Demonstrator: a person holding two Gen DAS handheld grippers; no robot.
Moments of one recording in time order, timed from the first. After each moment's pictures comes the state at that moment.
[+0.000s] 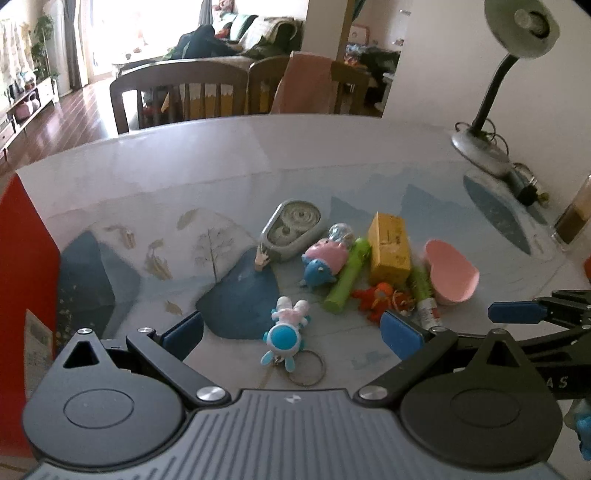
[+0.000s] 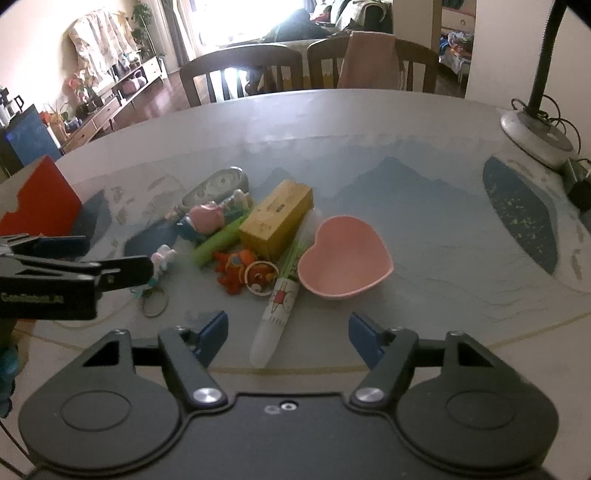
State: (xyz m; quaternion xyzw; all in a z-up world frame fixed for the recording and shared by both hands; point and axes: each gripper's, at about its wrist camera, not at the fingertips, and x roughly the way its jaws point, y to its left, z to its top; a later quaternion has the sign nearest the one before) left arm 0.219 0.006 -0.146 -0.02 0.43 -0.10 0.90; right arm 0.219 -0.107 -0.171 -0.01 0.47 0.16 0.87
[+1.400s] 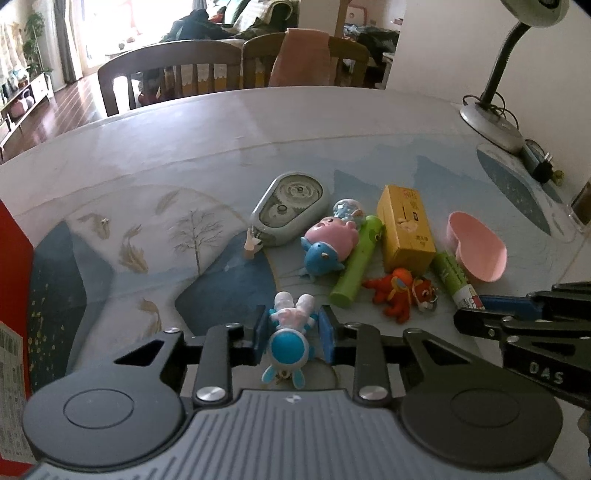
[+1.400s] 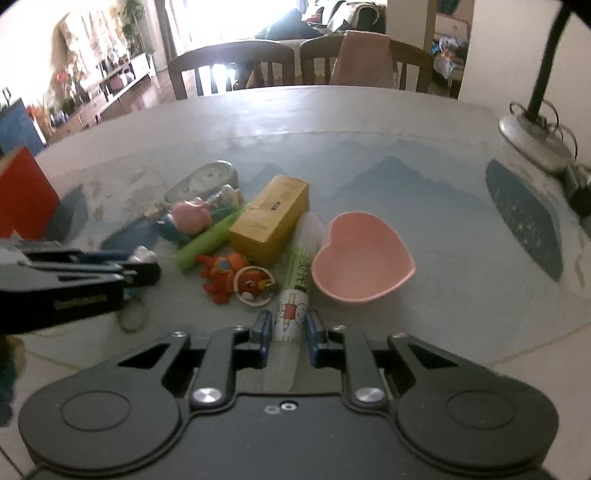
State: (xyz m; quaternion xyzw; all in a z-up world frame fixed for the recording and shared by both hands) left arm 0.240 -0.007 -0.175 0.00 0.45 -0.10 0.89; right arm 0.226 -0.097 -0.182 0.00 0.47 0.14 0.87
